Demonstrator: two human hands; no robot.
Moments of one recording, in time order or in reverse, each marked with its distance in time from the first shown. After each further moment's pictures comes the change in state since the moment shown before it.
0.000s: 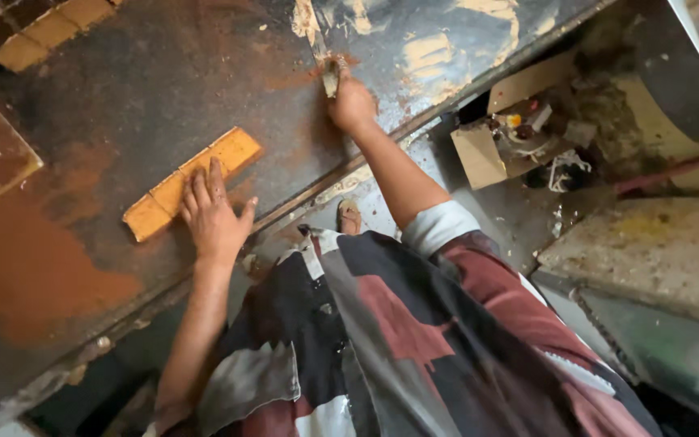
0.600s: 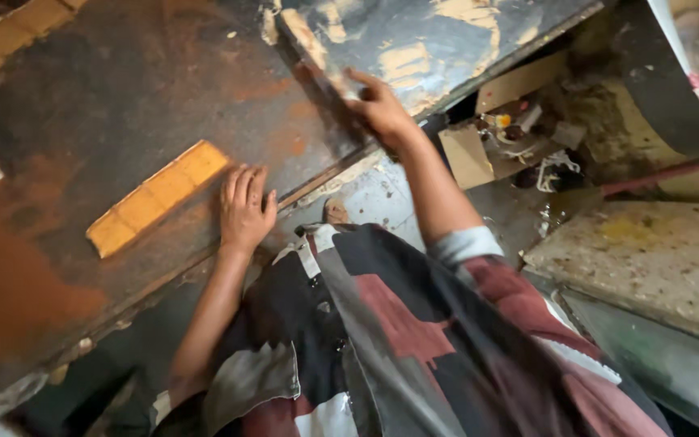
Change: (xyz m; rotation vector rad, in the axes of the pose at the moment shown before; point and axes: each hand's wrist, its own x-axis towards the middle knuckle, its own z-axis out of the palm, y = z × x) left_hand 0.027 0.056 0.079 -0.173 0.185 0.393; right_hand -0.019 0.070 -0.114 0.904 -0.349 0.190
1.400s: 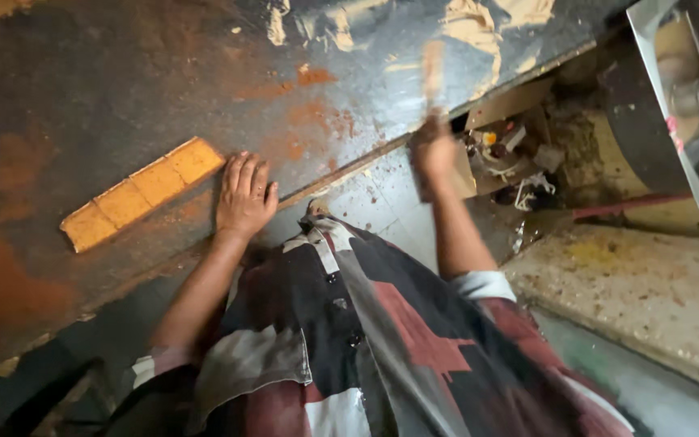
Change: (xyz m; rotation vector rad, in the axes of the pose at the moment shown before) left_hand 0.015 -0.015 0.034 0.096 -0.002 0.037; right_hand -0.038 0.063 -0.070 -0.533 0.537 0.192
